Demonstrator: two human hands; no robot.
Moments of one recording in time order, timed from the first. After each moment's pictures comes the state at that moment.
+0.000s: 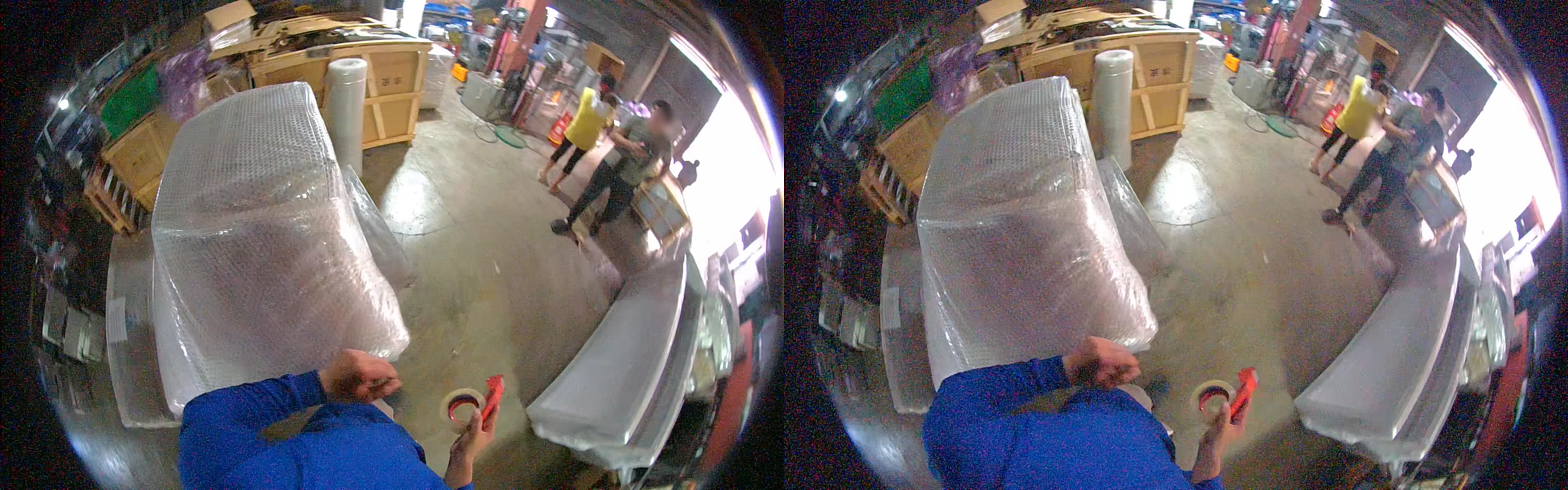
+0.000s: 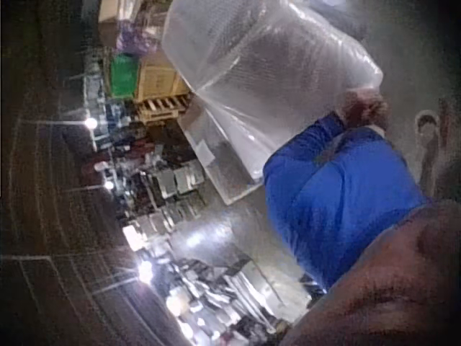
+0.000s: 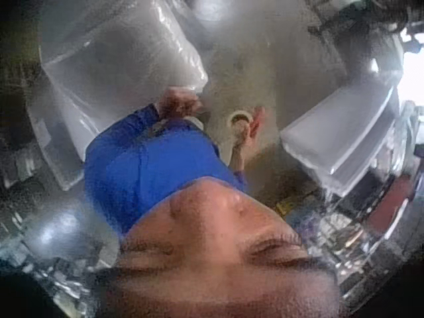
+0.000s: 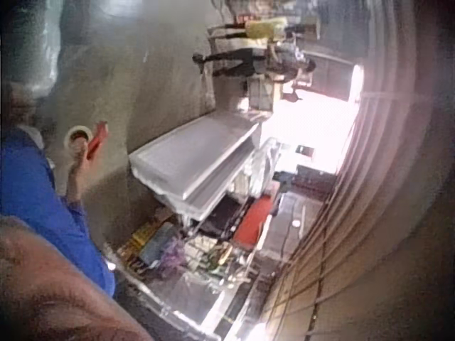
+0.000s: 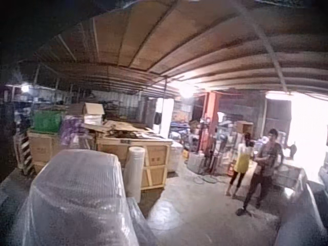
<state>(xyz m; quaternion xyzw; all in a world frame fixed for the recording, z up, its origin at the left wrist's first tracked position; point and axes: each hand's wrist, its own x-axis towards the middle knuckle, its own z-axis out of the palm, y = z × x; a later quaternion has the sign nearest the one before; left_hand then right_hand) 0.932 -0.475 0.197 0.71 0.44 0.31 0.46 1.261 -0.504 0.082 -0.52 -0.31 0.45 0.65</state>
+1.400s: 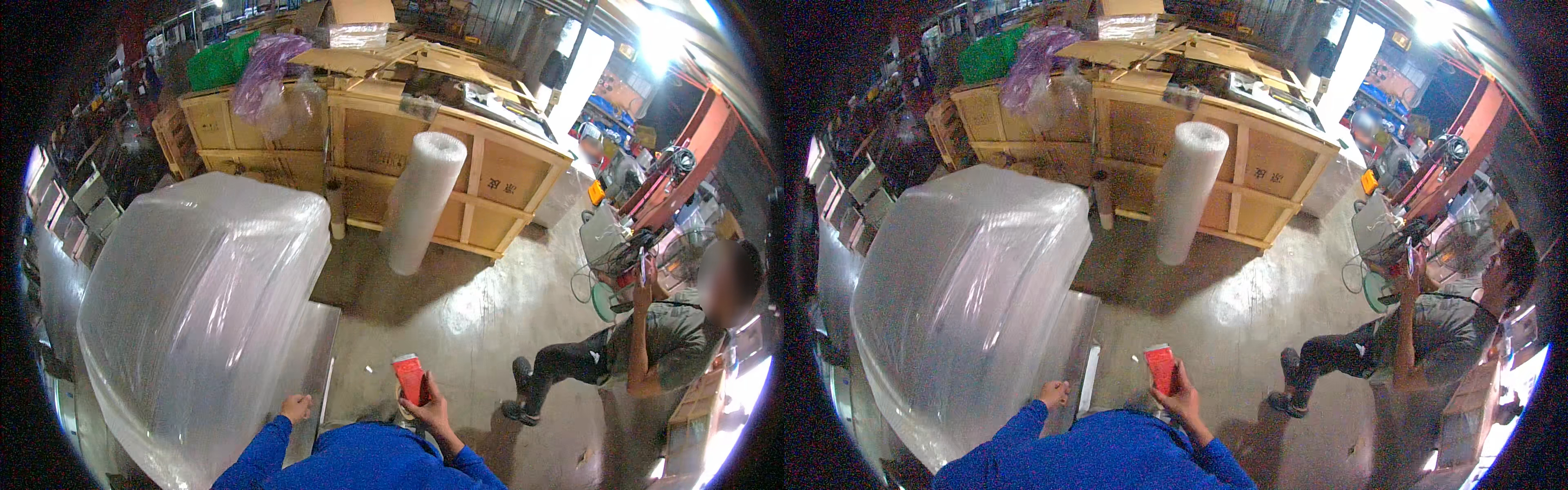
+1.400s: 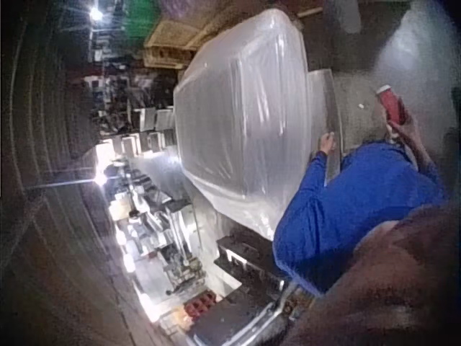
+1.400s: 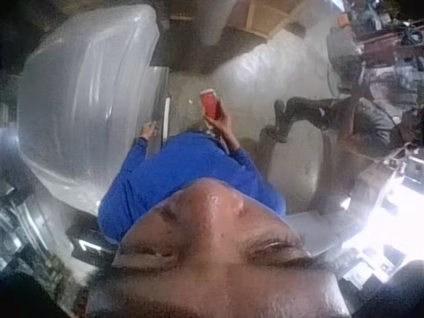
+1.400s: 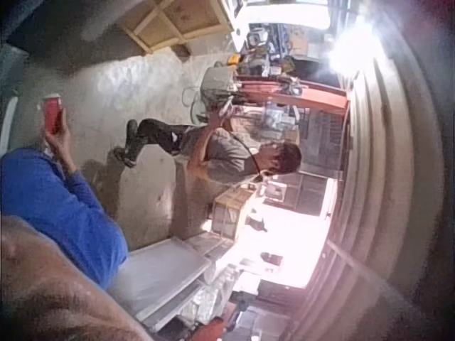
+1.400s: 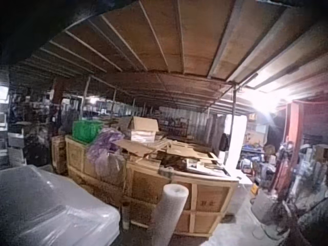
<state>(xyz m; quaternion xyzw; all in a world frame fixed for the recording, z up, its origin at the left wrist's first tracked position) 0.782 -0.049 -0.106 -0.07 0.83 0.41 0.38 0.926 0.326 0.031 -0.24 -0.73 0.62 0.13</state>
